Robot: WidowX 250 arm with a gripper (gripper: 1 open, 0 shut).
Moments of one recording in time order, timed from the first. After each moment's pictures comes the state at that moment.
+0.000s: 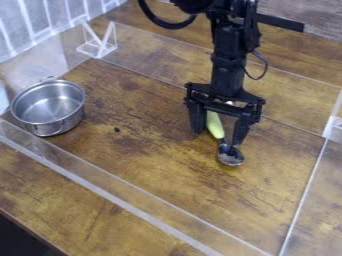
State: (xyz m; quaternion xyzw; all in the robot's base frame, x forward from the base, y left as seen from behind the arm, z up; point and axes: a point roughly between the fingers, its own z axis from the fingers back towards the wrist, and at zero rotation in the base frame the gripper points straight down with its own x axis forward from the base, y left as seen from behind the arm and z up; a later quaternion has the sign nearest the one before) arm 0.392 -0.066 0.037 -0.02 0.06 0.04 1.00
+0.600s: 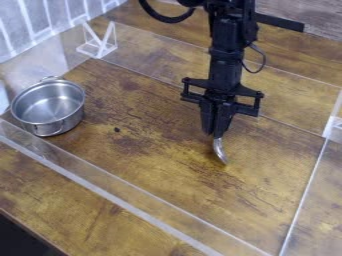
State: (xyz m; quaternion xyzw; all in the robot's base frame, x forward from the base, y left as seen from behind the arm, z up) arm 0.392 -0.062 0.044 -0.03 0.07 0.04 1.00
